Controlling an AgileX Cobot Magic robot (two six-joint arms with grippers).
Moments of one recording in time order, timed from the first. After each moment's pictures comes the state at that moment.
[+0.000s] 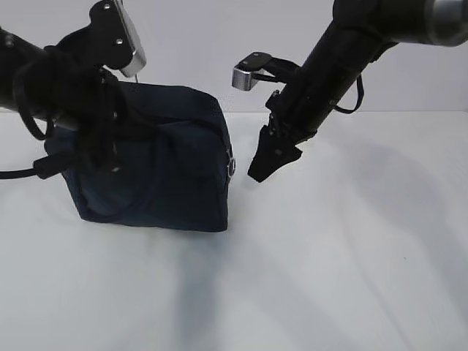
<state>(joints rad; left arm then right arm) -0.44 1.56 -1.06 -0.69 0.44 1.39 0.31 2.10 -1.76 0.52 1.21 -1.06</state>
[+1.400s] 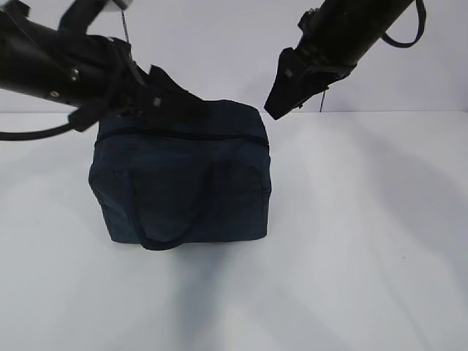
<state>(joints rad) -0.41 1.59 -1.09 -1.23 0.63 1.23 0.31 1.86 -1.76 0.42 1.23 -0.65</state>
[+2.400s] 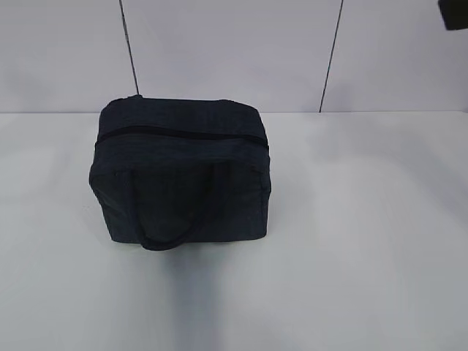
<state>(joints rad) 0.19 1.05 -1.07 -1.09 0.93 0.96 0.25 1.09 -1.30 0.30 1.00 -0.50</state>
